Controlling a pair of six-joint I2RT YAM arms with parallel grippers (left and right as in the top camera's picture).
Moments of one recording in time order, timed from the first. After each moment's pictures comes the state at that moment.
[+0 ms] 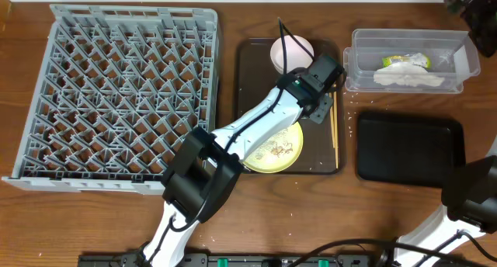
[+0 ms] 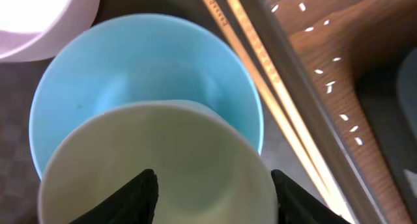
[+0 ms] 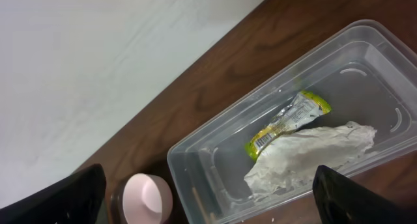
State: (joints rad) left arm -0.76 2.17 1.75 -0.68 -0.02 -0.22; right arm -0.37 1.95 2.06 -0.93 -0.36 0.52
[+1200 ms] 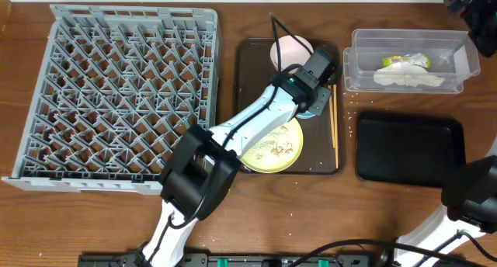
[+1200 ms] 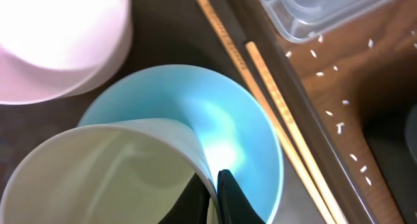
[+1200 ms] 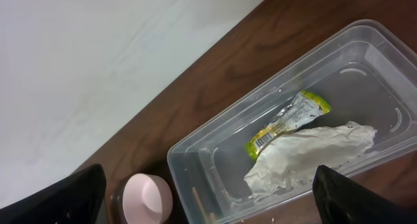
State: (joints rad) left arm -0.73 2.17 1.74 -0.57 -0.04 -0.25; right arm -0.37 1.95 2.06 -0.93 -0.36 0.52
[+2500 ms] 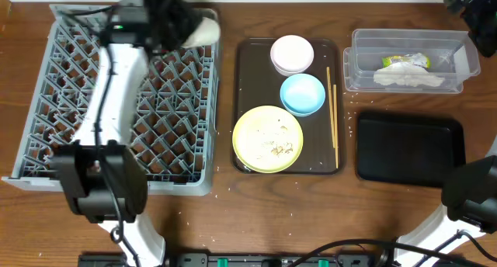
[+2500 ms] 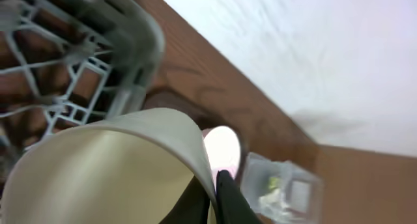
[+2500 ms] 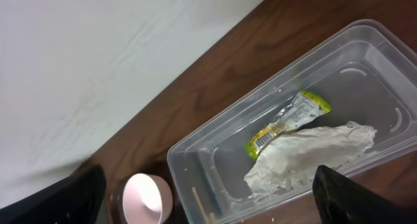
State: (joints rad) left arm 0.00 1.92 1.75 -0.56 0.53 -0.82; right arm -0.37 1.95 2.06 -0.93 -0.36 0.52
